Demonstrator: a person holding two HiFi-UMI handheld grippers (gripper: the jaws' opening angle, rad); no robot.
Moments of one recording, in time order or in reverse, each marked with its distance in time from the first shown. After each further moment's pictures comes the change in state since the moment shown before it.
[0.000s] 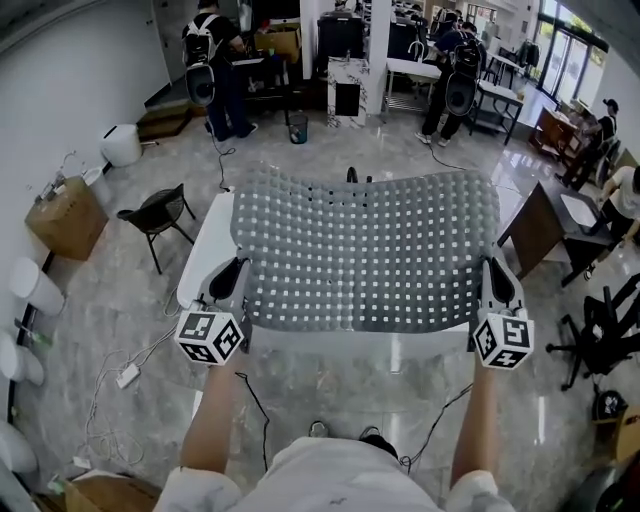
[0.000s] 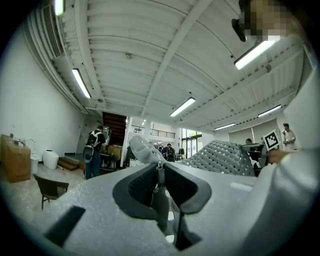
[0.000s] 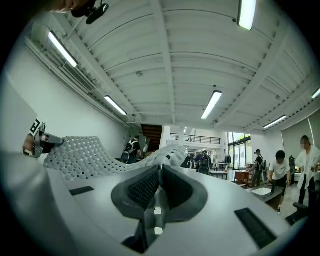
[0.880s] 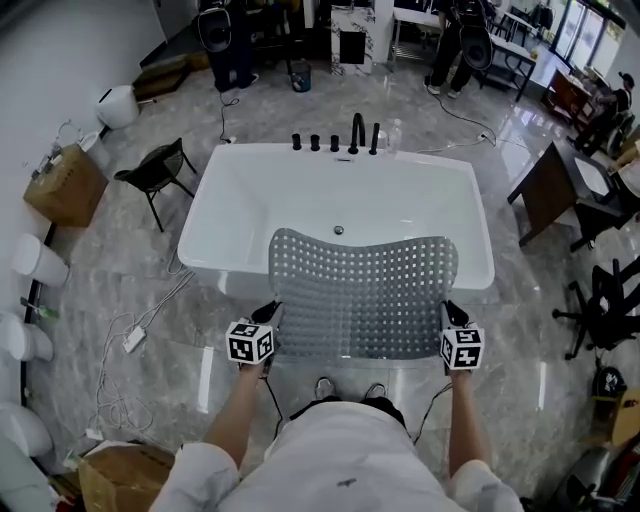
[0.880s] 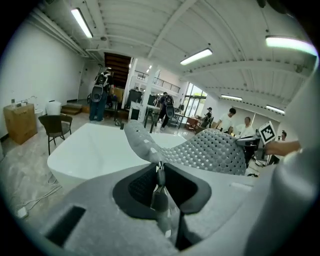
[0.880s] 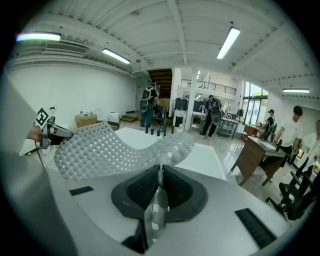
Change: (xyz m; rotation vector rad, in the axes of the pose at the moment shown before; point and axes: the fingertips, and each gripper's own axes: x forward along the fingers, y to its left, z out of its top) left arm -0.076 -0.035 -0.310 -0.194 0.626 -0.039; right arm -0.082 0.064 -0.300 0.016 0.654 0.172
